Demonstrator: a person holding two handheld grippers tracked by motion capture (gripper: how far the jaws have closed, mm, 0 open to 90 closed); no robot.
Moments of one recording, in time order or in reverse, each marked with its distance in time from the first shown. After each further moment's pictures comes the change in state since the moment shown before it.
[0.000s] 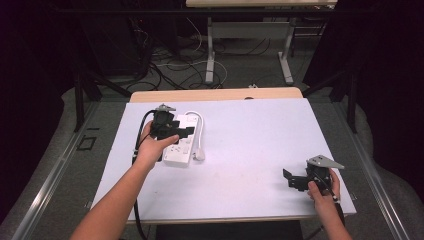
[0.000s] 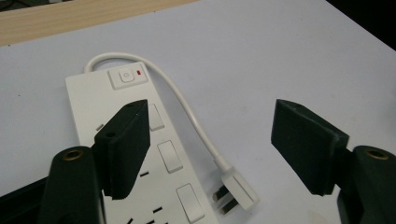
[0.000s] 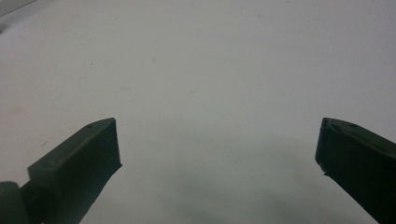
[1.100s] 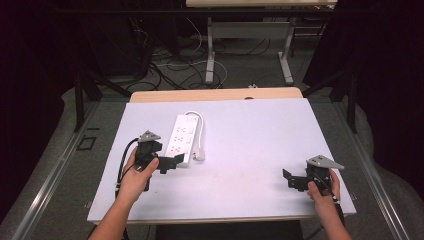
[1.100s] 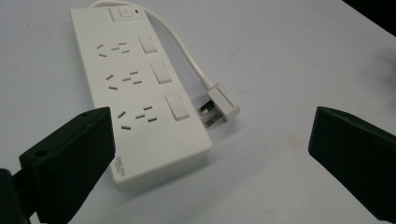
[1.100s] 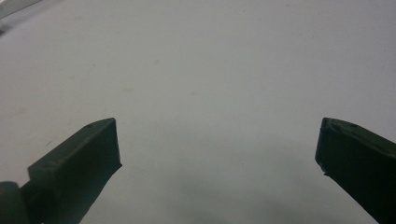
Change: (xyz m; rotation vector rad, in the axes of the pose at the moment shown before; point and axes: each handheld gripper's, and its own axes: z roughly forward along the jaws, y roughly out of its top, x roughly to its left) left arm -0.017 -0.077 -0.045 -0.022 0.003 -0.042; right arm 0.003 0.001 -0.002 0.000 -0.001 -0.003
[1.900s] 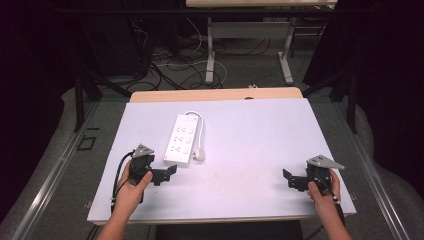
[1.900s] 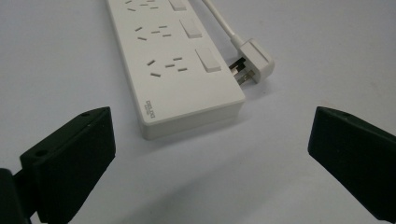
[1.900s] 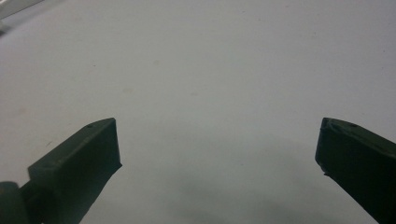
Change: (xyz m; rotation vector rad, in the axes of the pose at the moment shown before) left arm 0.013 -0.043 -0.004 0.002 0.069 -0.016; right arm 0.000 0.000 0.000 -0.002 0.001 -0.002
